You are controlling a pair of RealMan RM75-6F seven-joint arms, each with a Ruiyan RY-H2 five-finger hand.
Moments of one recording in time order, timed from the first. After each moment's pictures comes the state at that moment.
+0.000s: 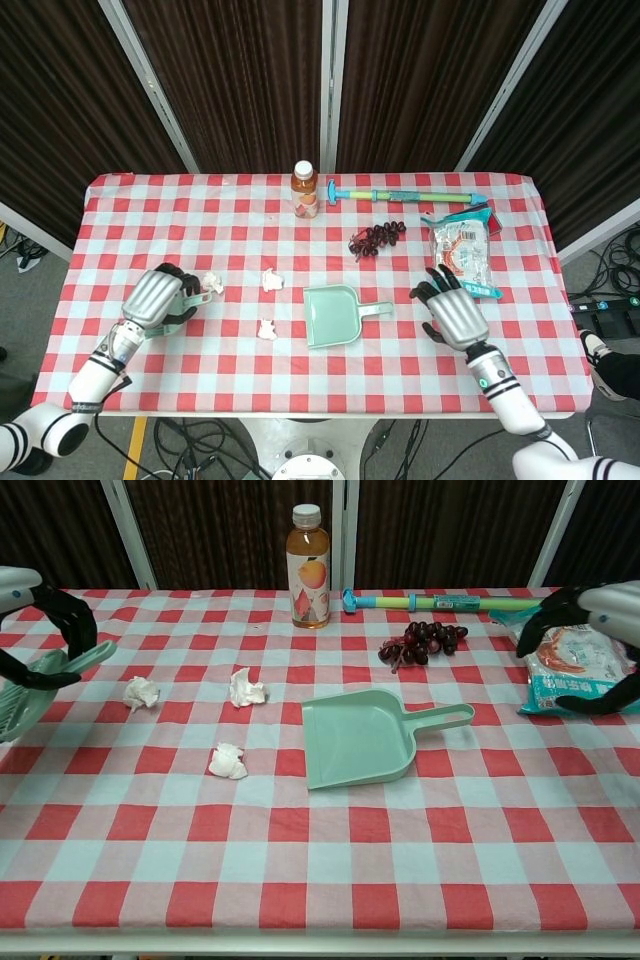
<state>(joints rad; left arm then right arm) -0.55 -1.36 -0.04 -1.43 1.43 1.10 -0.02 0.46 -1.37 0.15 -1.66 -1.34 1.03 -0.45</state>
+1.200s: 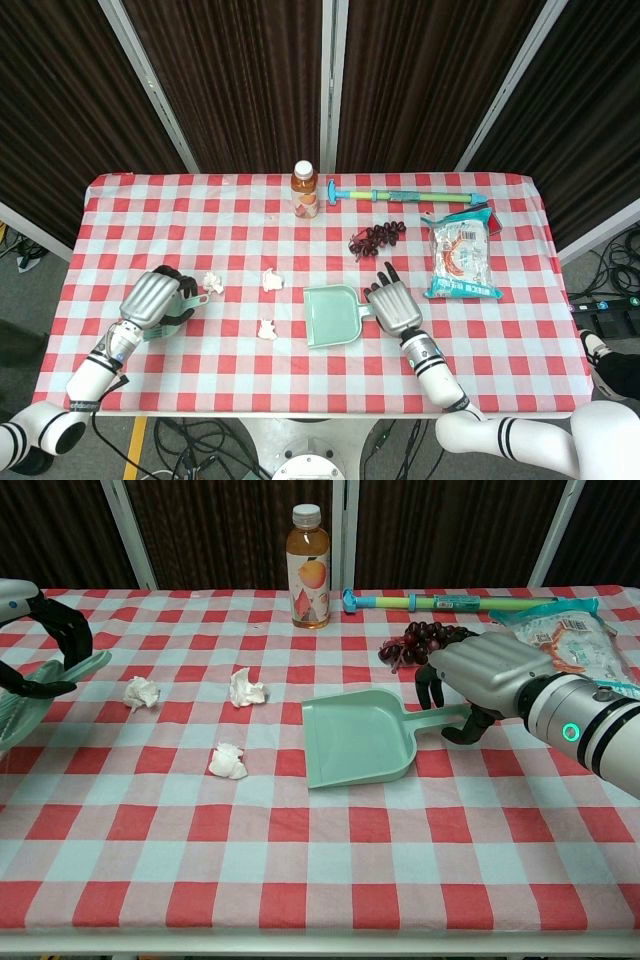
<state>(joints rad) -0.54 -1.37 -0.04 -1.38 1.44 1.07 -0.07 0.68 -1.71 0.15 -1.41 -1.05 0.99 -0.76</state>
